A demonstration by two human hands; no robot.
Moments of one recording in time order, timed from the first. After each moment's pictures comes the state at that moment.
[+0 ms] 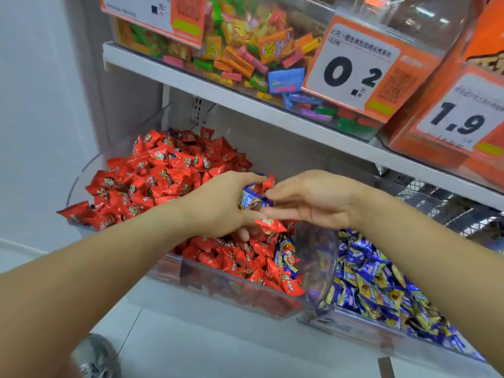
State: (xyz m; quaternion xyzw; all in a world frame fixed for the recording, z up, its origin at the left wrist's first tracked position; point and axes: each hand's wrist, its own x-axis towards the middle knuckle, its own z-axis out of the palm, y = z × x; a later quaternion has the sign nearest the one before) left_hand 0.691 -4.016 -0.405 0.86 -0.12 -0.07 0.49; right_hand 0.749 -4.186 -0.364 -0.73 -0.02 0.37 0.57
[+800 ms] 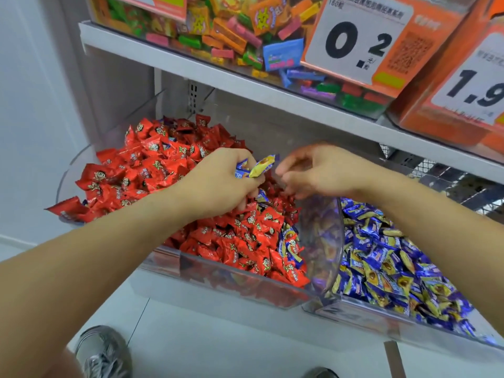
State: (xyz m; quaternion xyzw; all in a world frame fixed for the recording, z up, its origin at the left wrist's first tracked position) left_hand 0.707 -4.015 -0.414 0.84 -0.04 -0.02 0.54; right_hand 0.769 -4.201 -0.361 -0.92 -0.17 0.22 0.29
